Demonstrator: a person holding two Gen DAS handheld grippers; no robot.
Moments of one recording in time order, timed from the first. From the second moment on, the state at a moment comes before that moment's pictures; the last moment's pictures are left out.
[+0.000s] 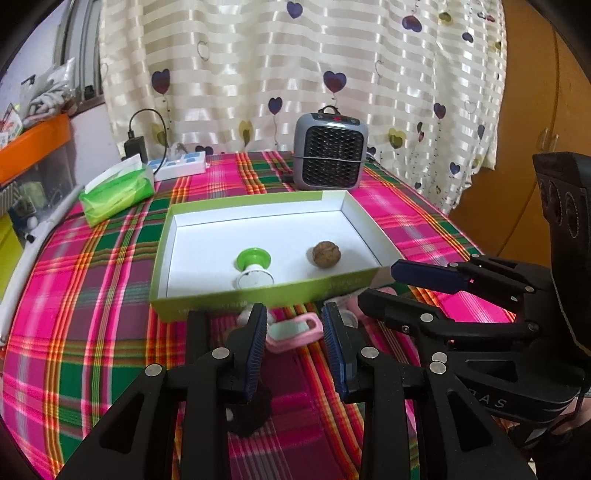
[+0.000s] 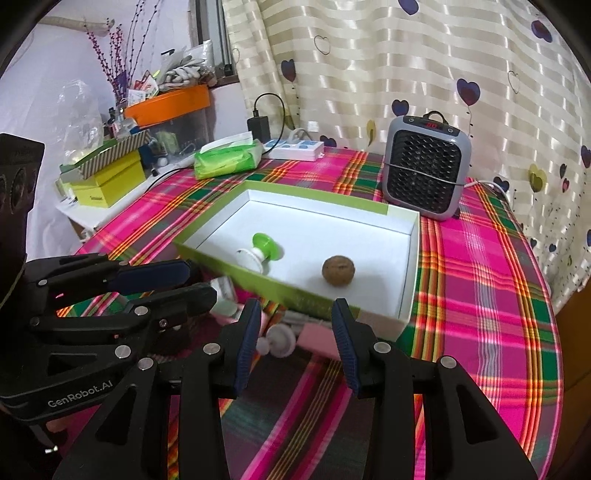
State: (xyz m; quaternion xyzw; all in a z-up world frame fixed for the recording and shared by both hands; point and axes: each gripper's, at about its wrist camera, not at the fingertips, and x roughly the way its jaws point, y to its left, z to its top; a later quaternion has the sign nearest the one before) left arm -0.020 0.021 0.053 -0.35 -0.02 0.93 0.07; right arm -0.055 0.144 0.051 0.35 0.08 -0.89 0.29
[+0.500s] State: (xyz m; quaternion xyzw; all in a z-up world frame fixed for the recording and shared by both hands) left arm -0.001 0.026 0.043 -0.36 -0.03 0.93 0.09; right arm -0.037 0.149 0.042 0.35 0.09 -0.88 0.31
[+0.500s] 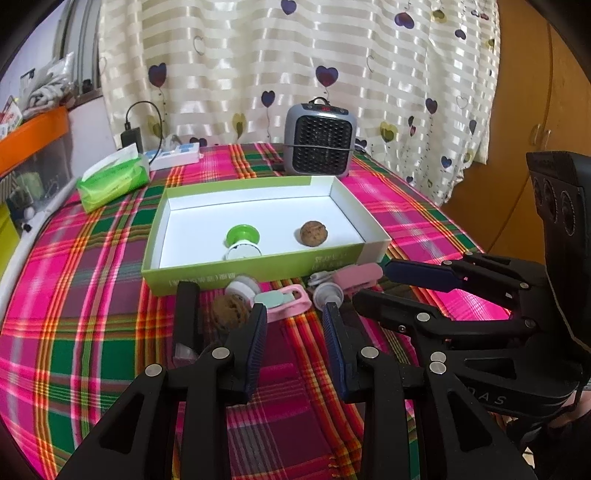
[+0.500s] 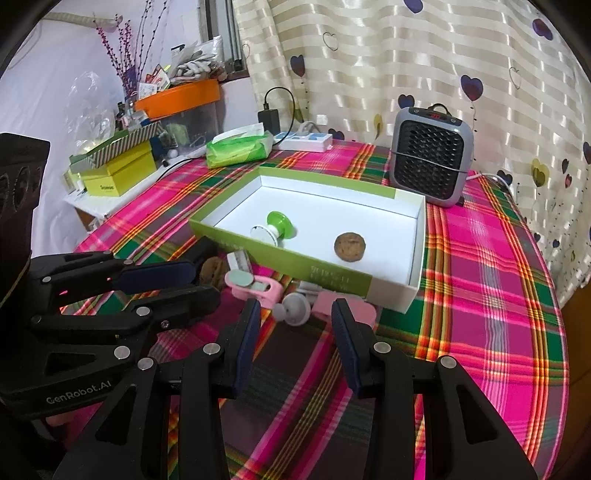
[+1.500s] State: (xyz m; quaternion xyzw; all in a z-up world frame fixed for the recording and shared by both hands) left arm -0.008 0.029 0.027 -0.38 -0.04 0.92 0.09; right arm -0.068 0.169 0.022 0.38 0.12 -0.87 0.30
